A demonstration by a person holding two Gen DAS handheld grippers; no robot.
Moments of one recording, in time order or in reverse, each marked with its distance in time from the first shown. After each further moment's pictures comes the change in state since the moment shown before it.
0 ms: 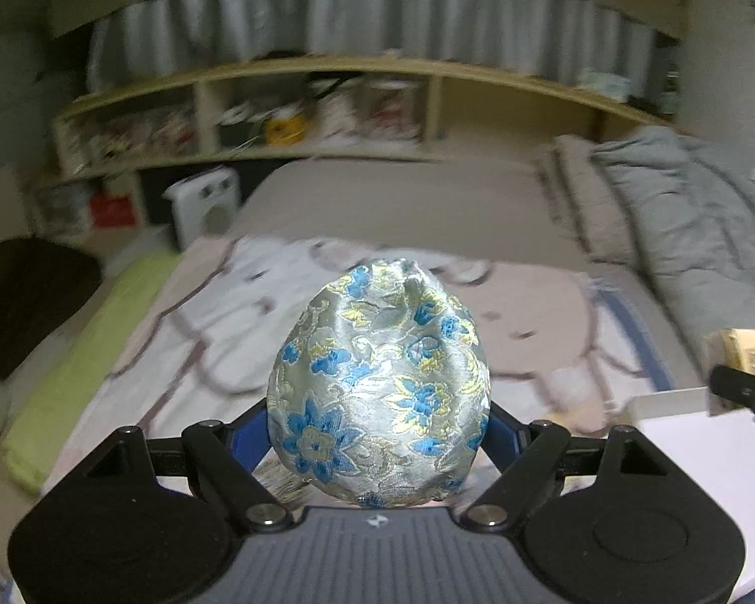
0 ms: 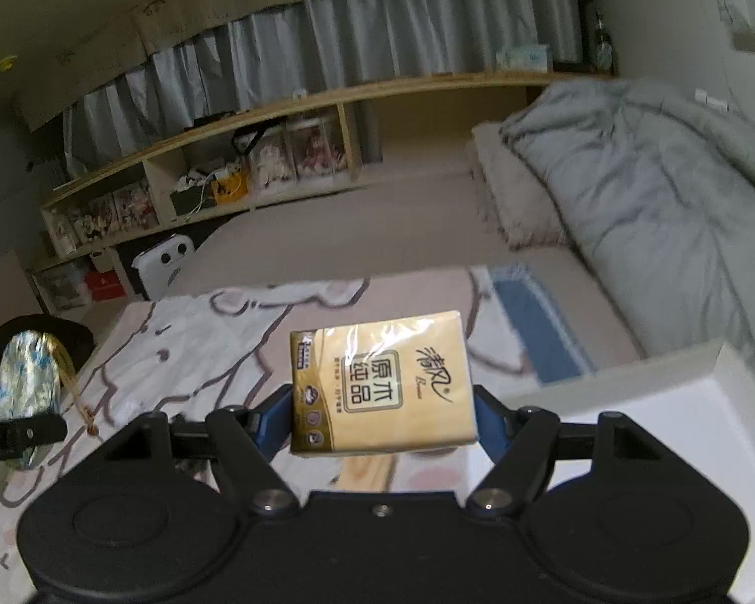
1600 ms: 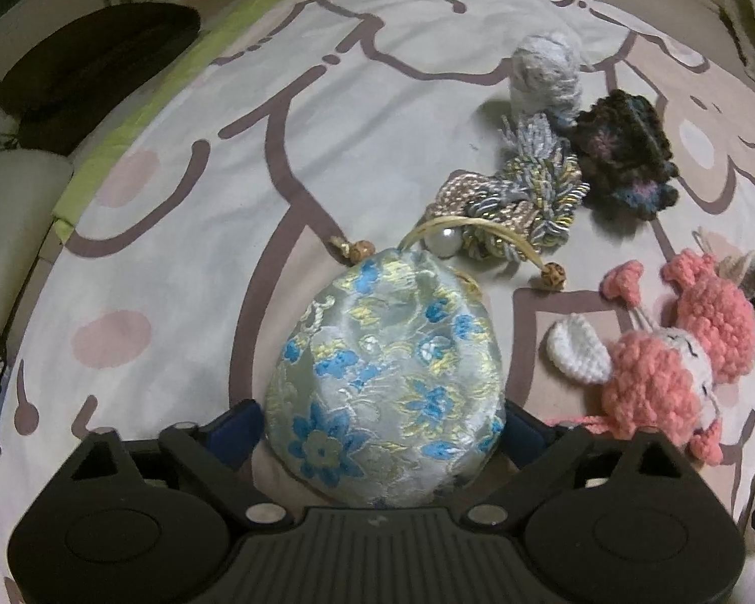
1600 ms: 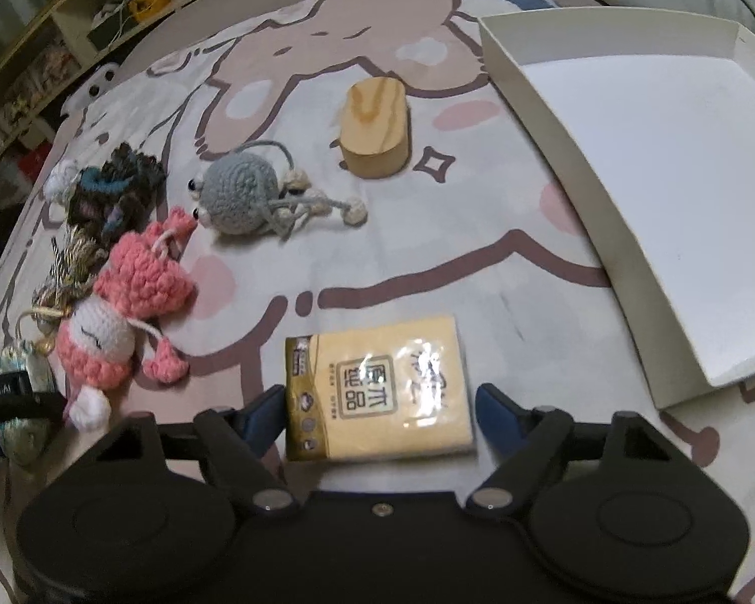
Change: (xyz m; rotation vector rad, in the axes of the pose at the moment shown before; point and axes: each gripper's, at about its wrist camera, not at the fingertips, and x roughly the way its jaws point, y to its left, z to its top) left arm 0.109 0.135 -0.119 -0.165 0.543 0.237; right arm 0.059 0.070 -0.162 0.196 0.532 -0.066
